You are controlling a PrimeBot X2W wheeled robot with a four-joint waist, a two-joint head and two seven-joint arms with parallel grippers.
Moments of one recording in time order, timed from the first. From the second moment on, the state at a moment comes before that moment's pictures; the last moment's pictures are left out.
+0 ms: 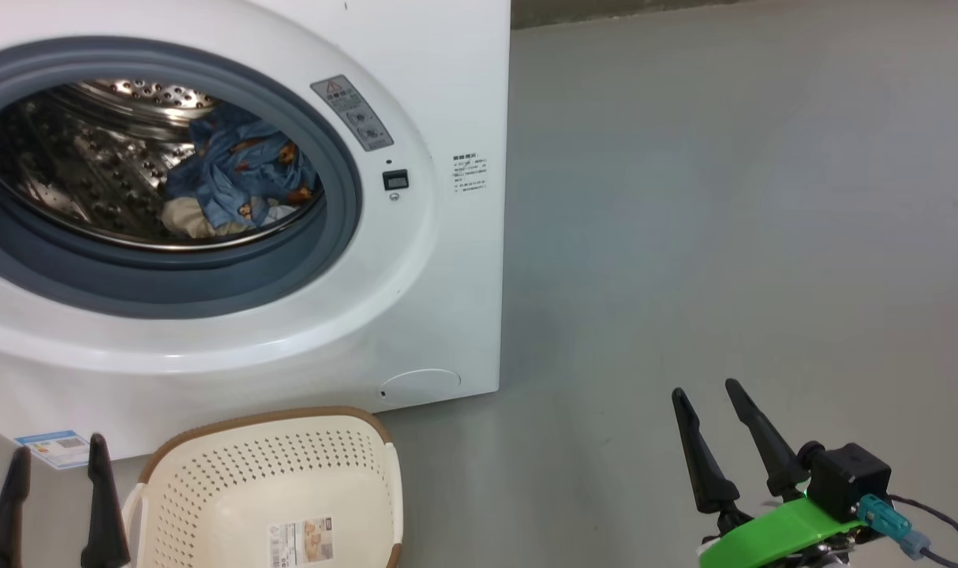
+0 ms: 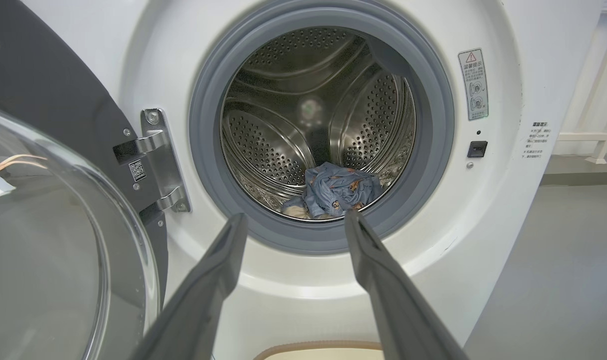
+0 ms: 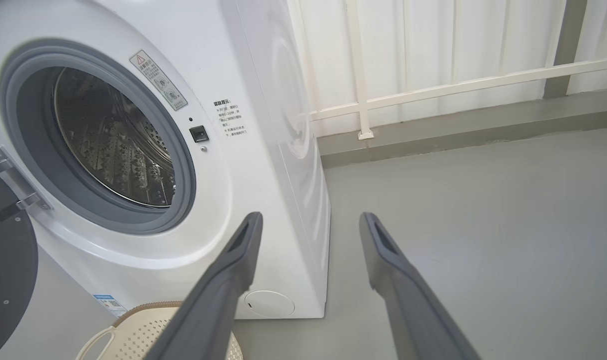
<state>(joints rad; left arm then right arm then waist) 0.06 0.15 0.14 0.05 -0.23 -0.06 -0.25 -0.07 -0.05 0.09 0.19 0.28 0.12 -0.26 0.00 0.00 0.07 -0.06</state>
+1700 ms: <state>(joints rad) 0.20 0.05 0.18 0.04 -0.17 -0.10 -0.25 -0.06 -0.05 0.10 0.17 0.23 0.12 -0.26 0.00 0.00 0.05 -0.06</state>
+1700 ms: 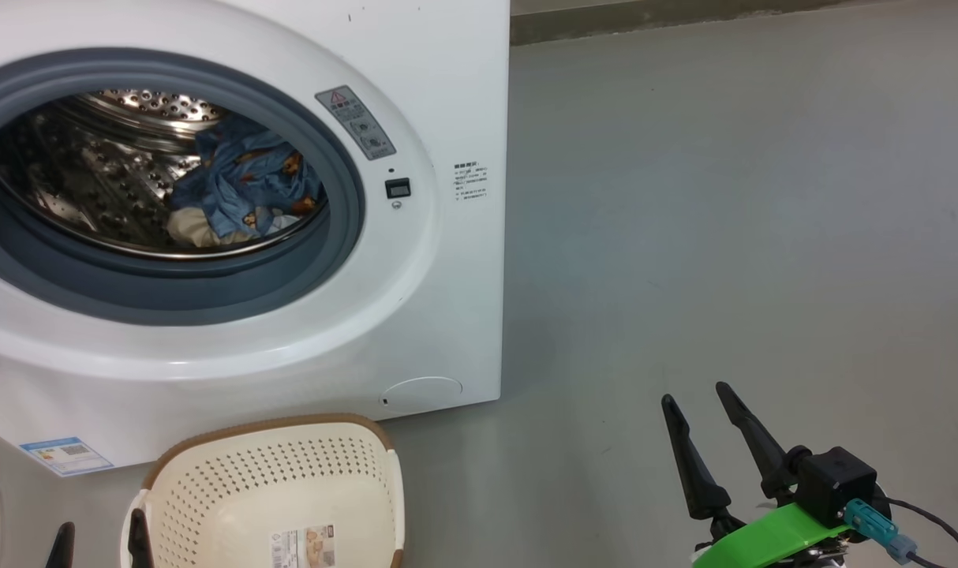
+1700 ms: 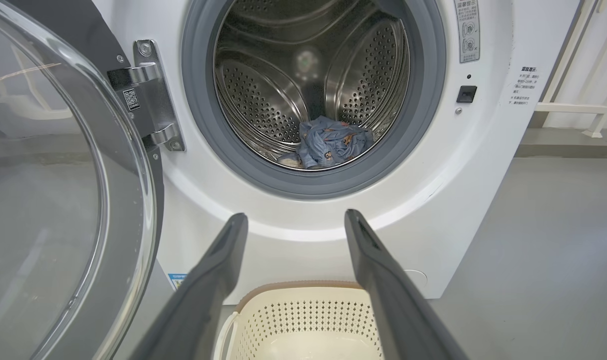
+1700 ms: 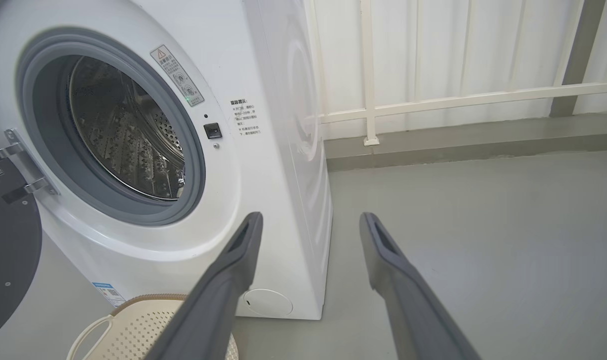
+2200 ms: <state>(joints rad) 0.20 0.05 0.19 0.05 -0.17 -0.10 -0.25 -0.06 -0.05 0.09 0.17 0.23 0.12 -0.26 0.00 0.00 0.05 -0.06</state>
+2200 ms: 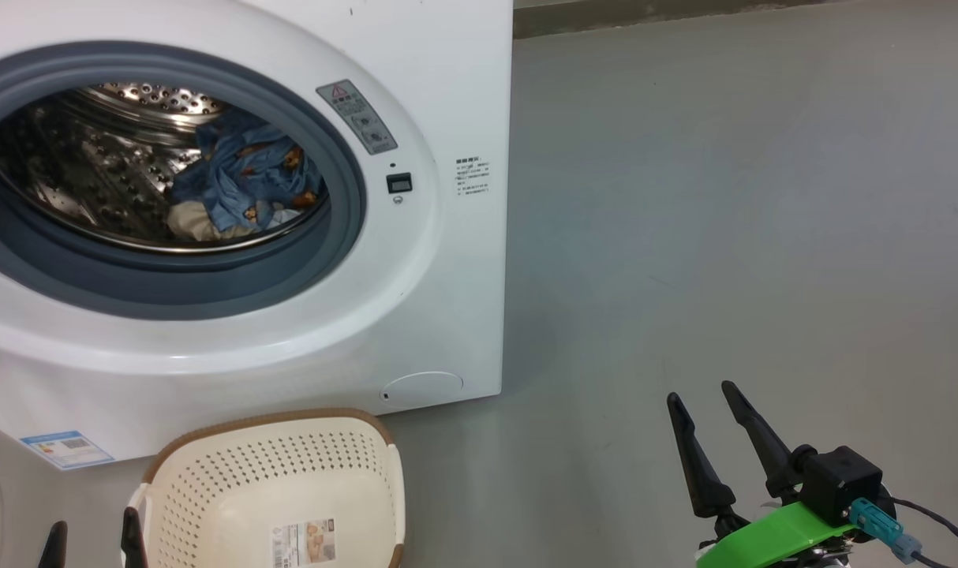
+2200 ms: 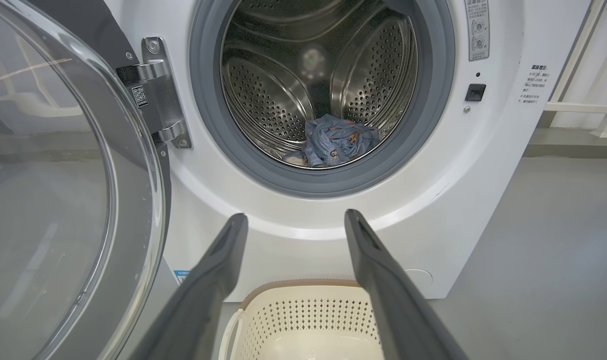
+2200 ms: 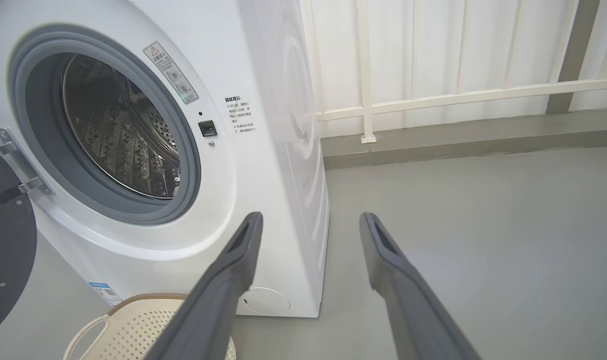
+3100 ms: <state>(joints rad) 0.18 0.04 0.18 0.04 -0.17 -0.09 -0.25 -0.06 -0.05 0.08 0.16 0.23 0.12 -0.26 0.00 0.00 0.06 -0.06</state>
